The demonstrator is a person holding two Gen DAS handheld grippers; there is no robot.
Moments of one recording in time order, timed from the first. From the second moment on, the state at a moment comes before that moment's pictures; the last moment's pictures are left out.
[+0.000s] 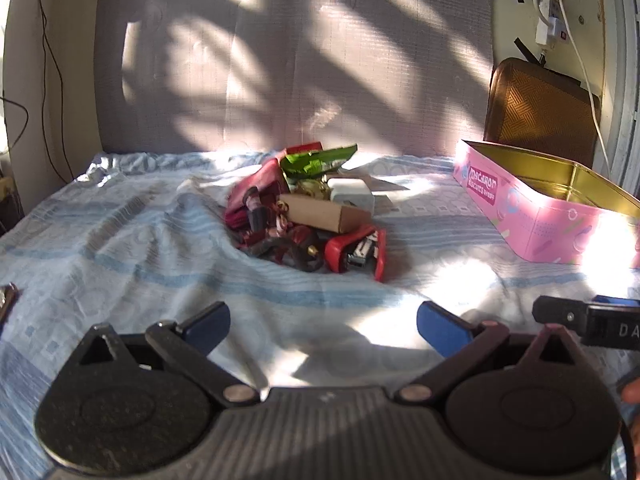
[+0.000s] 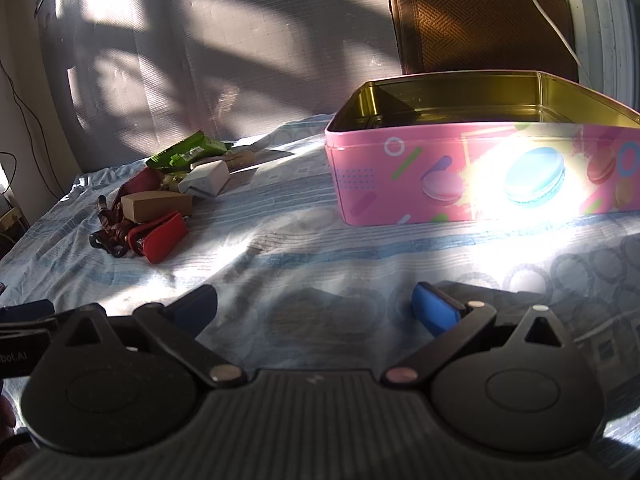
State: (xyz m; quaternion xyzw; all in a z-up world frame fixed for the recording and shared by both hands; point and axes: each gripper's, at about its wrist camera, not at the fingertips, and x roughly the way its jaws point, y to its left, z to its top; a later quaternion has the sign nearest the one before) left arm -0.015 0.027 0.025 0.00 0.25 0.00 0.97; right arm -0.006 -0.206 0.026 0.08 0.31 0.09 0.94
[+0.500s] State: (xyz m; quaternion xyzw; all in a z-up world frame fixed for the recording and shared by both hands) left arm 0.025 0.087 0.024 -0.04 0.17 0.06 0.98; right arm -0.008 -0.161 0.043 0.02 0.22 0.10 0.97
